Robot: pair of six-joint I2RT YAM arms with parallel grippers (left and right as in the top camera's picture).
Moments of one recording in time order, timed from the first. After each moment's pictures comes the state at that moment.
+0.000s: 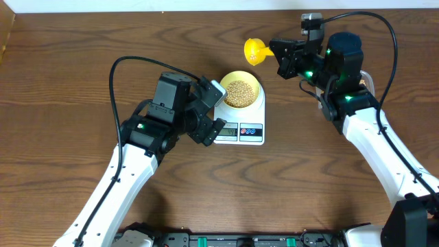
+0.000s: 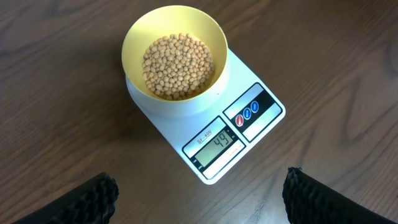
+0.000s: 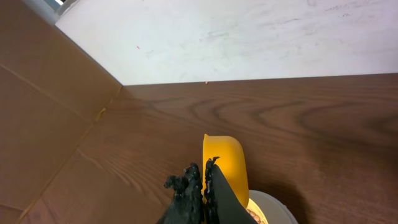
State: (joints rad) left arm -0.38 1.29 1.07 -0.68 0.28 0.31; right arm 0.24 1.55 1.12 0.14 -0.48 0.41
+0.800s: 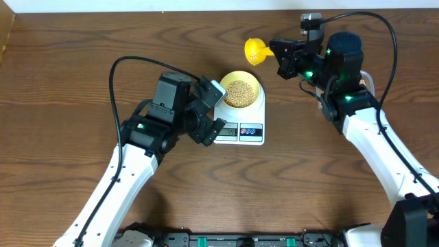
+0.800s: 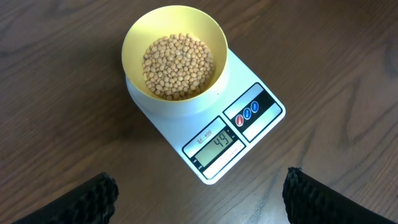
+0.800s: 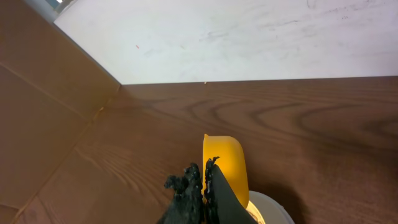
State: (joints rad) left arm -0.38 1.29 1.07 -0.68 0.28 0.31; right arm 0.24 1.55 1.12 0.14 -0.47 0.40
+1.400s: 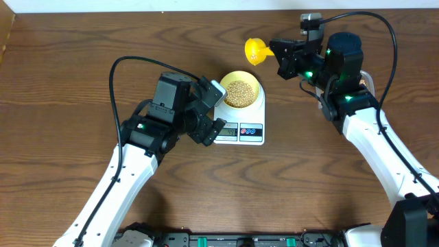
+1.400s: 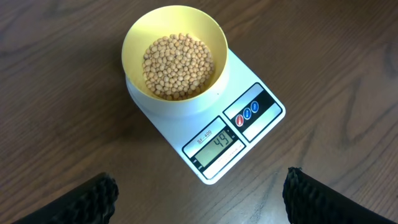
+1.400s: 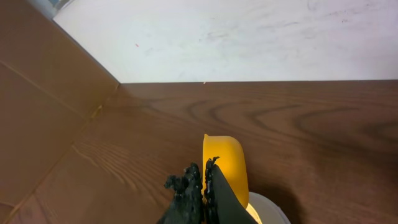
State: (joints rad) left arm -0.38 1.29 1.07 -0.68 0.28 0.31; right arm 0.24 1.55 1.12 0.14 -0.47 0.37
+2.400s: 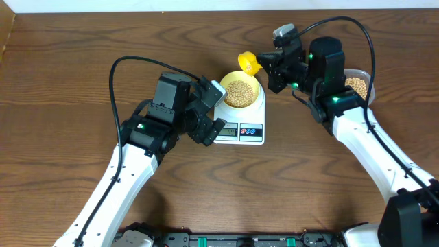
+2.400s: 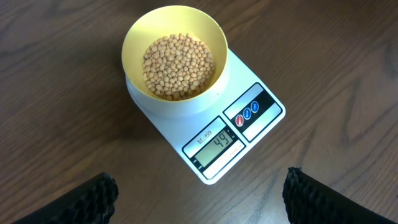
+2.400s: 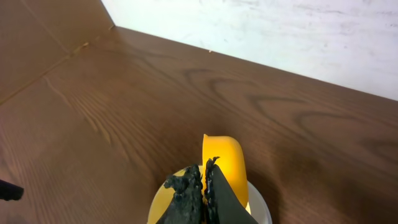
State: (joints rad) left arm -0.38 1.29 1.07 -0.68 0.28 0.31; right arm 0.31 1.58 1.12 0.05 -0.47 0.04
